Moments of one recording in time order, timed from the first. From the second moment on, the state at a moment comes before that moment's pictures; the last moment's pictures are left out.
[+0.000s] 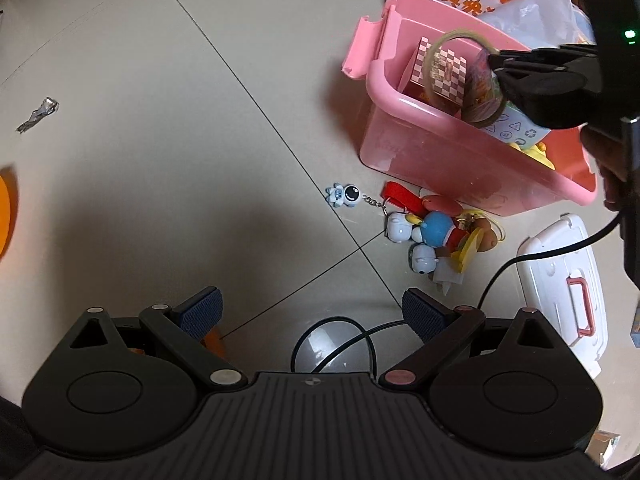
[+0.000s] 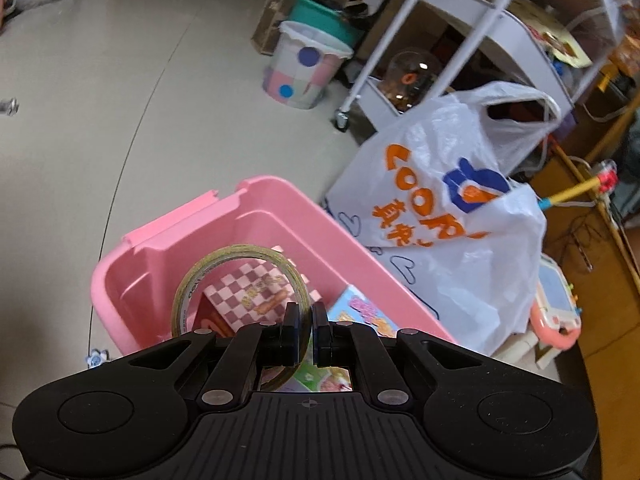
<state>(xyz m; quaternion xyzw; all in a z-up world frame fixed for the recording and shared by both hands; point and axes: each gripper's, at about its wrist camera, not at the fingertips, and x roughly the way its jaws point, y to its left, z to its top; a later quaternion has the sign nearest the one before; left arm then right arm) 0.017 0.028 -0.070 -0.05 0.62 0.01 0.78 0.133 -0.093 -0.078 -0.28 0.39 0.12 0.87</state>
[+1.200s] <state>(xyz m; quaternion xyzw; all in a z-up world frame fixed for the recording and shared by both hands) 0.018 0.033 -0.074 -0.06 0.63 0.01 0.78 0.133 -0.071 -0.109 -0.29 0.46 0.15 0.83</state>
